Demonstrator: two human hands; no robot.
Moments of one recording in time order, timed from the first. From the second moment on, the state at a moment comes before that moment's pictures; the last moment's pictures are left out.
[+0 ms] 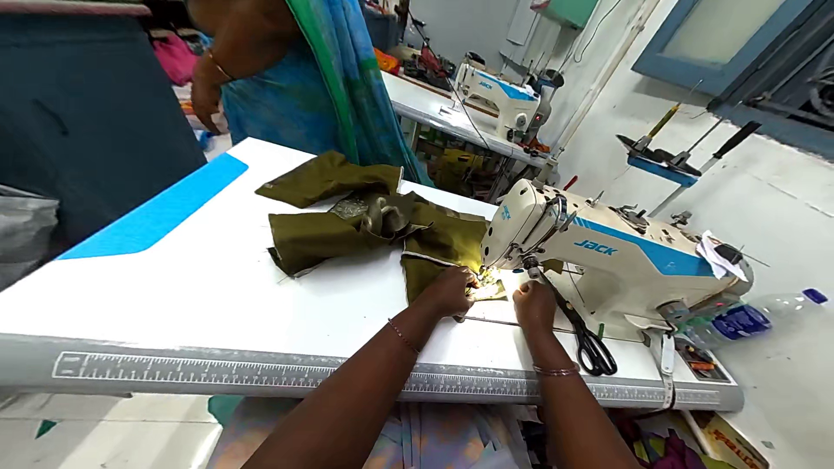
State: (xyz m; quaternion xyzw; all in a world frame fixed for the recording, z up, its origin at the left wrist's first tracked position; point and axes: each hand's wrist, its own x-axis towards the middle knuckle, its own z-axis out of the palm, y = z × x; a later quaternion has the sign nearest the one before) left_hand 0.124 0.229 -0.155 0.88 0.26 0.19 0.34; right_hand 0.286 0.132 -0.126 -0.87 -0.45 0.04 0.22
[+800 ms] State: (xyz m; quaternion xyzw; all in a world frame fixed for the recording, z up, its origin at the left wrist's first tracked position) left_hand 0.126 0.232 -0.157 0.89 0.26 0.19 0.33; right_hand 0.300 0.133 -0.132 -0.86 -0.47 0.02 0.21
